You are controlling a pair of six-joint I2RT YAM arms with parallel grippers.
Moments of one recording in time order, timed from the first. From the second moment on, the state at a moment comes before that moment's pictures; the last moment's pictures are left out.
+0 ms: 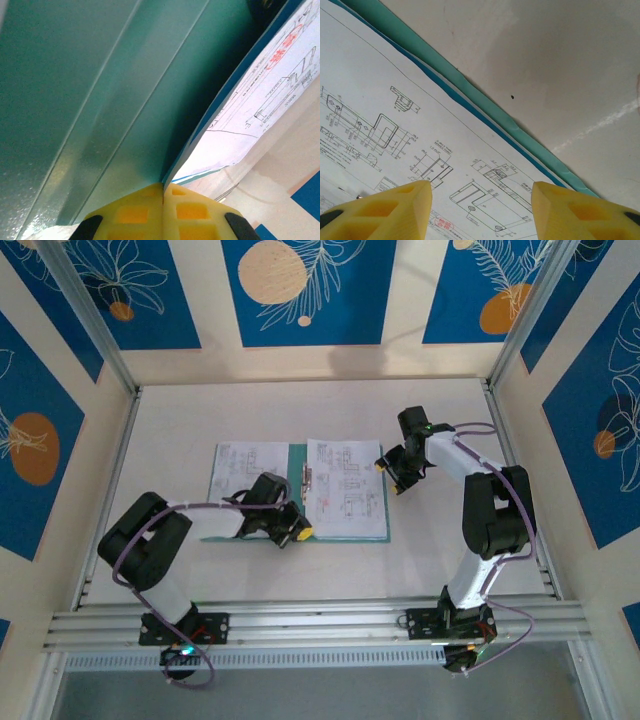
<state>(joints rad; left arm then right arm) -0.66 1.65 0.69 0.02 0.54 -1.43 0.20 1.76 1.24 -0.79 -0.25 1.15</state>
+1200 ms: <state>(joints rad) -0.62 1.48 0.76 -0.33 0.46 -1.27 0.38 1.87 1.51 -0.82 -0.25 0.99</state>
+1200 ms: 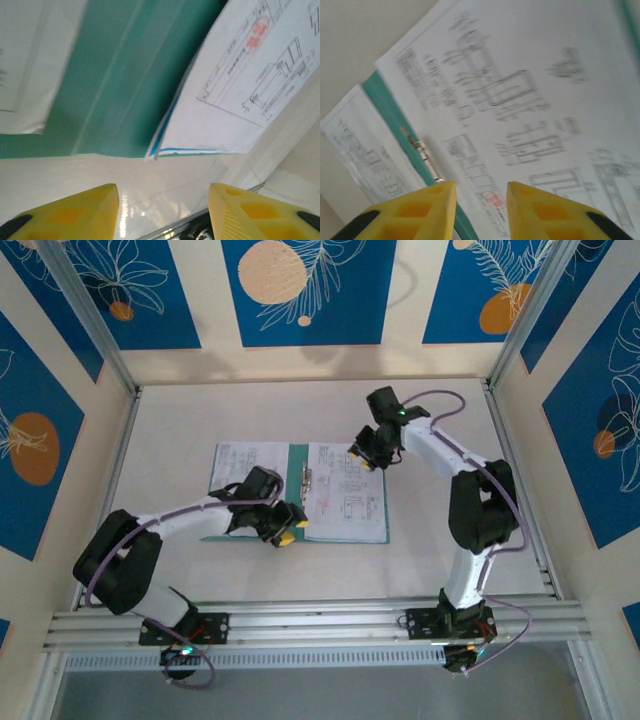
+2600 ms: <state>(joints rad) -0.44 1.64 0.83 -0.49 0.42 -0.99 0.52 2.51 2.23 -0.97 -0.34 0.86</state>
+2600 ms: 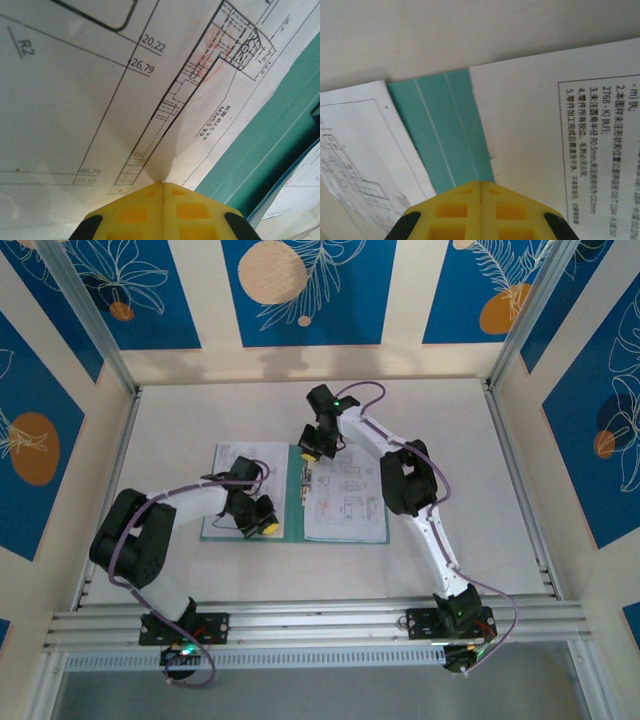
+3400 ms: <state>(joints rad) -0.44 1.64 0.83 -0.47 0.42 -0.99 0.53 2.48 2.17 -0.94 -0.37 0.84</state>
